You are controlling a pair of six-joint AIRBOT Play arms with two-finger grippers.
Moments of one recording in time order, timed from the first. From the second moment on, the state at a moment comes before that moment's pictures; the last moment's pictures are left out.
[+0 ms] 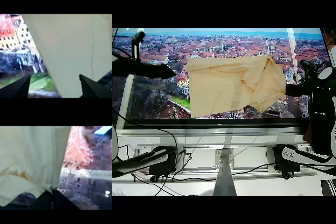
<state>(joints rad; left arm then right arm) 0.22 -1.31 1.20 0.94 -1.30 -0.97 -0.32 -1.30 0.96 -1.30 1.18 1.21</state>
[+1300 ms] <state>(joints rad) 0.05 -1.42 0.62 0.80 -1.12 -0.90 -0.34 -1.28 0.86 -1.15 1.11 1.16</state>
